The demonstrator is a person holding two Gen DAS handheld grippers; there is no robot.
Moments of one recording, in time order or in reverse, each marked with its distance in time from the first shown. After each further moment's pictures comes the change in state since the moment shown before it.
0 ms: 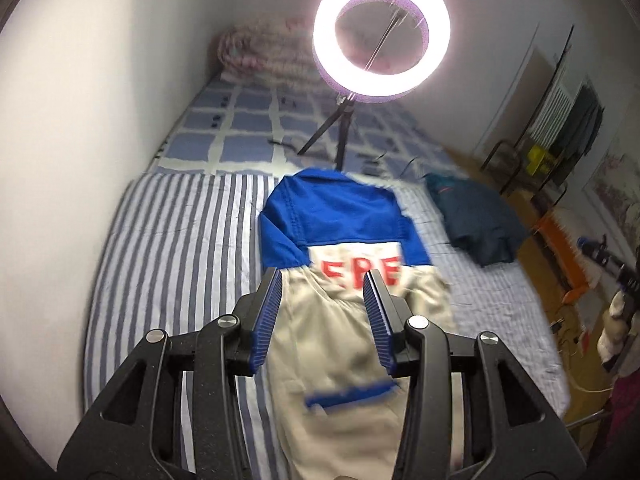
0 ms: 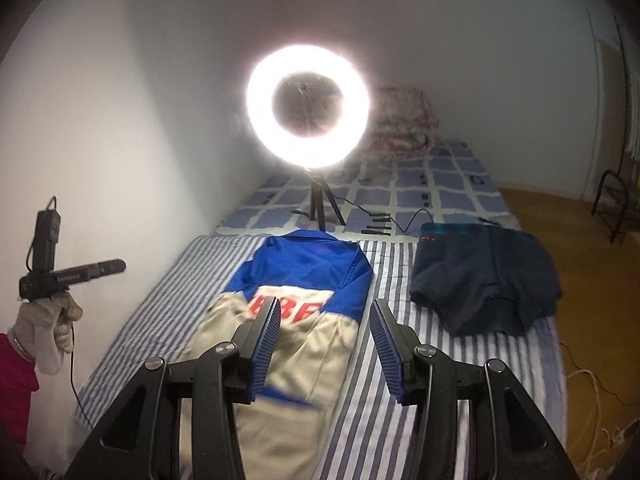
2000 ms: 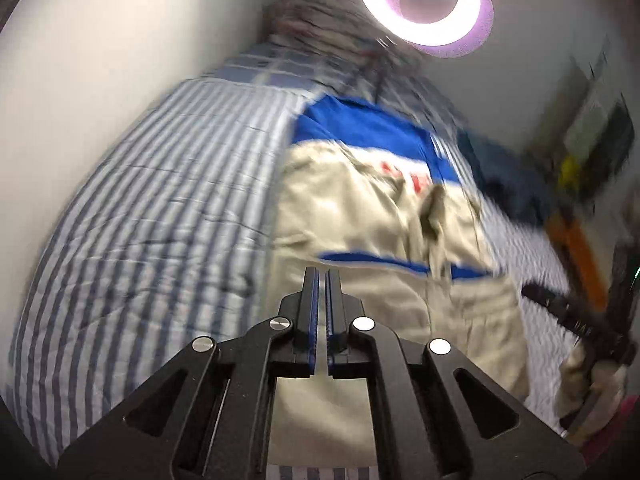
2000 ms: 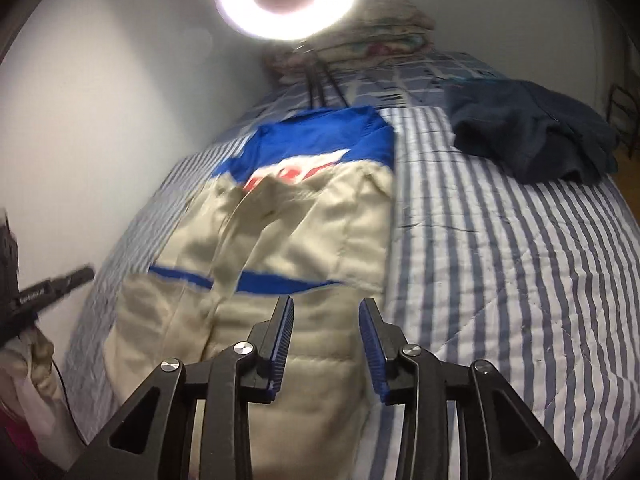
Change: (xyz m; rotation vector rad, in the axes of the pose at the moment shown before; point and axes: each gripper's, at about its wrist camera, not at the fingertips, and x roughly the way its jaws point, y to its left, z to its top) left arm -0.006 -0.013 -0.184 -0.129 -0.005 0.093; right arm 0.084 0.028 -0.167 0.088 0.189 0.035
